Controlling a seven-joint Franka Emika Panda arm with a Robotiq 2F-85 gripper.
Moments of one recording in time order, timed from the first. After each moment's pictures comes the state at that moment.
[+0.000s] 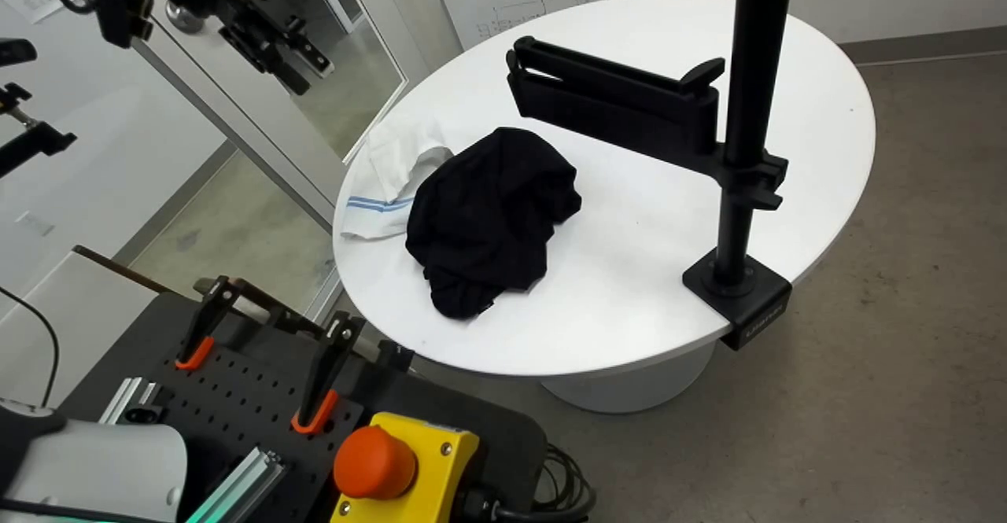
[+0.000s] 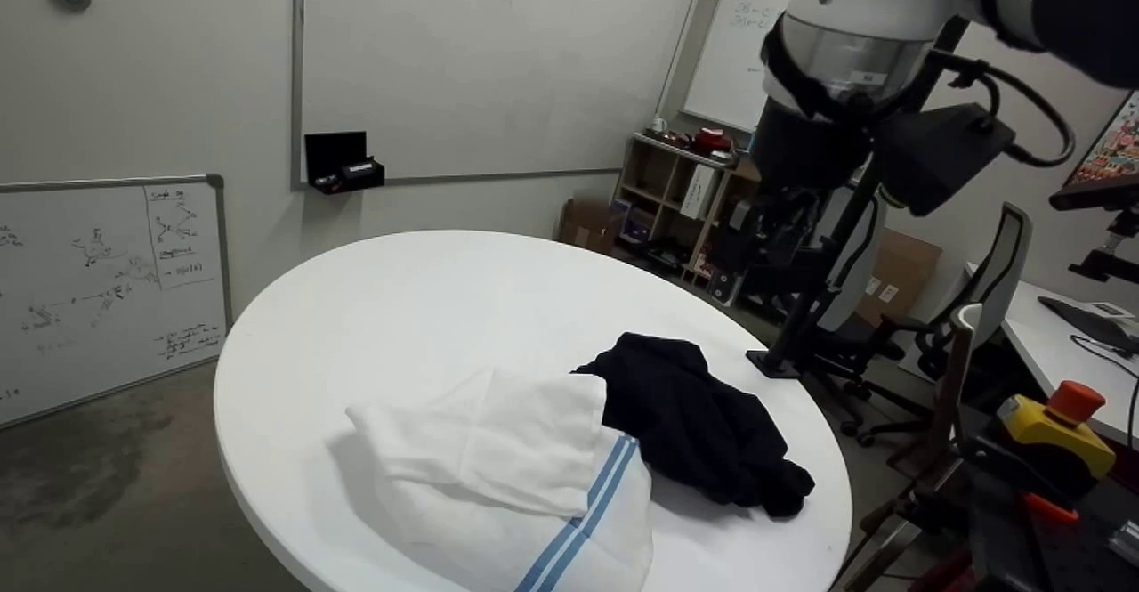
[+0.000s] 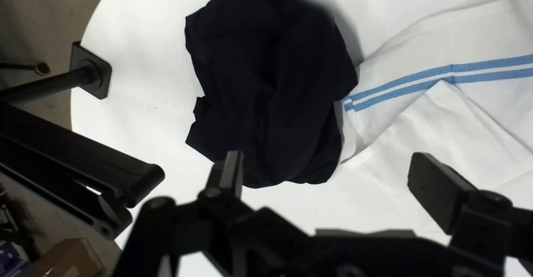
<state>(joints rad) 0.01 0.06 0.17 -2.50 -0.58 2.45 0.82</state>
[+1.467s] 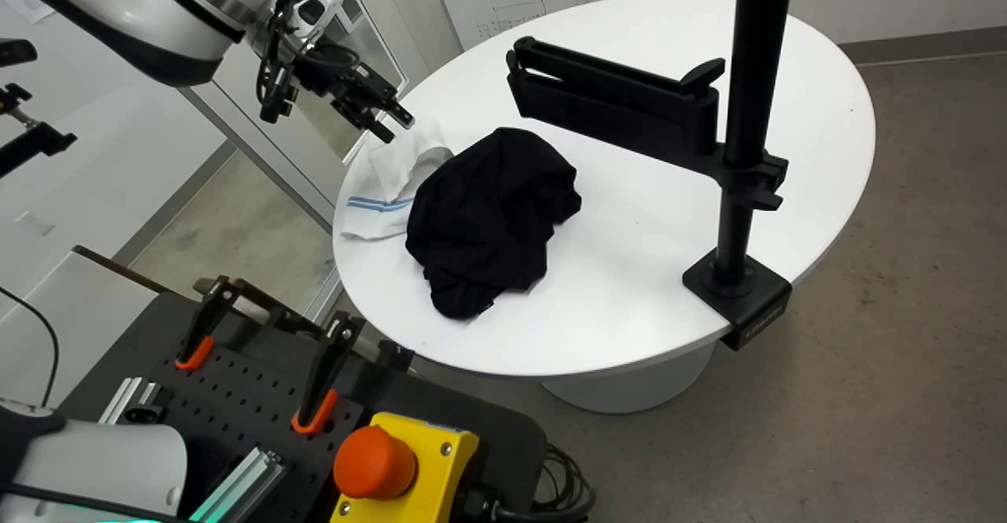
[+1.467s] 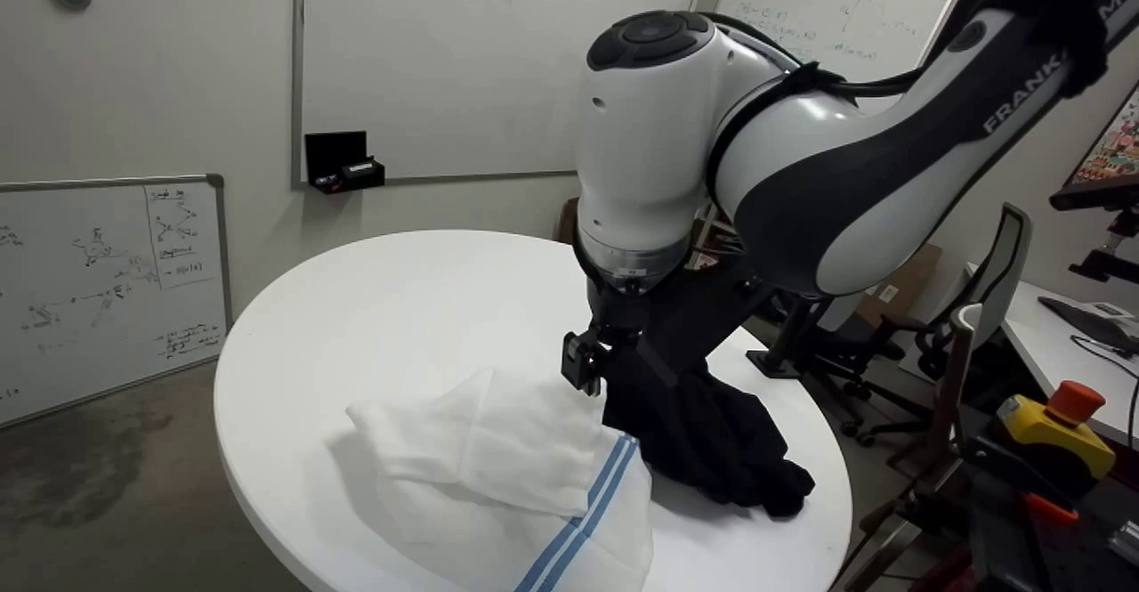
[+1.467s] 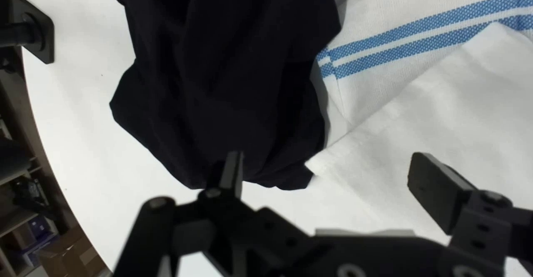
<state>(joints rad) 0.30 0.63 -0.08 -2.09 -0.77 2.49 1.06</state>
